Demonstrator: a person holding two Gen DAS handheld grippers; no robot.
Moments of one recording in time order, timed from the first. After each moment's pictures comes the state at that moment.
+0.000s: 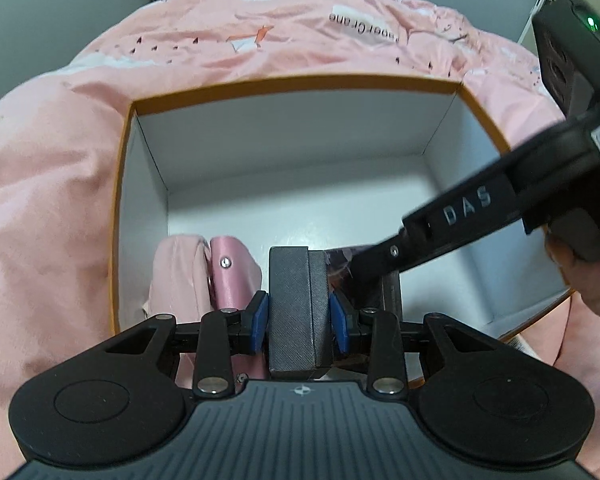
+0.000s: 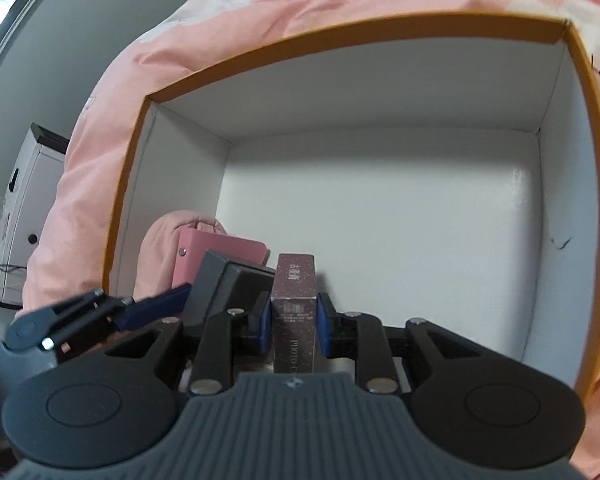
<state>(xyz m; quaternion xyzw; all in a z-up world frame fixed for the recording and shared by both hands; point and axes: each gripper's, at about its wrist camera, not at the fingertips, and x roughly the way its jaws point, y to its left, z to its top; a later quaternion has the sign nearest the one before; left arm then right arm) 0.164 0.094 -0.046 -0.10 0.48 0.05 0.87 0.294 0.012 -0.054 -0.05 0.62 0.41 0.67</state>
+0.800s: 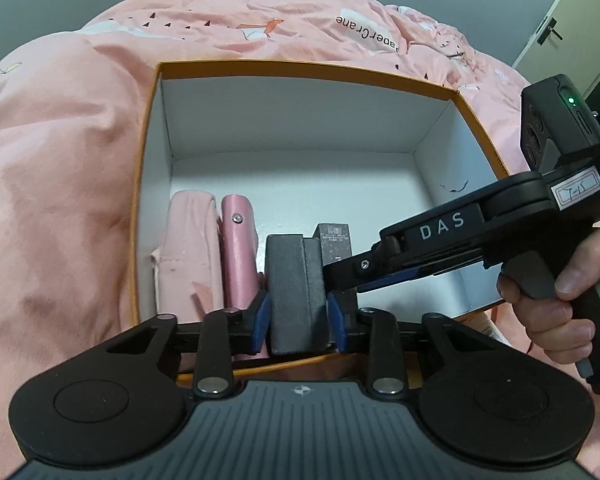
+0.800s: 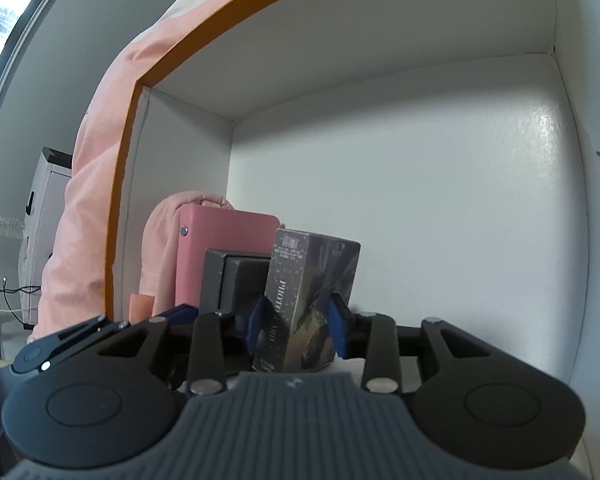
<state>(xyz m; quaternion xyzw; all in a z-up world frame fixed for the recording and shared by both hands) 0.131 0.114 -0.047 -0.17 0.47 0.03 0.87 0.277 0.005 -0.084 0.02 0.64 0.41 0.65</state>
